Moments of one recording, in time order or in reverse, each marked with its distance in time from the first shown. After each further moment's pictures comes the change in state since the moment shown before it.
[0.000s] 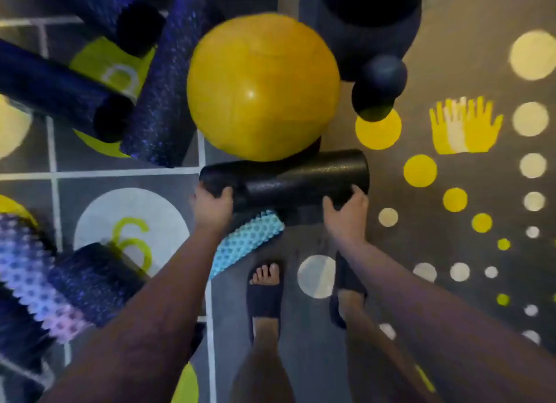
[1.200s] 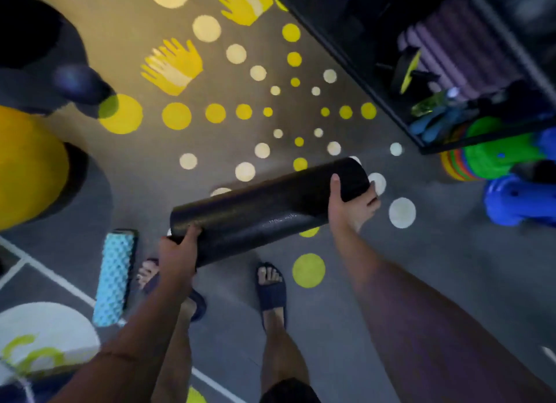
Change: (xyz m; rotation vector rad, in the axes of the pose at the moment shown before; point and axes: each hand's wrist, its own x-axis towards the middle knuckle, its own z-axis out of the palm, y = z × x) left_hand -0.448 -0.028 0.125 0.274 -0.451 0.181; right_hand -0.274 0.359 -0.320 0.582 0.959 0.750
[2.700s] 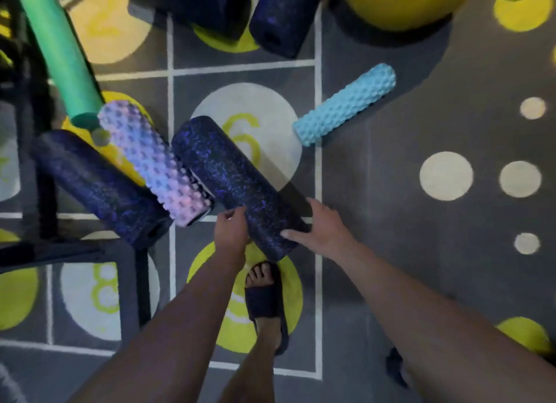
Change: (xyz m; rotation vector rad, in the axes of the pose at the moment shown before) left_hand 0.140 -0.560 -0.329 -0.619 0.410 -0.399; right_hand -0.554 0.329 0.238 -1.108 -1.465 -1.117
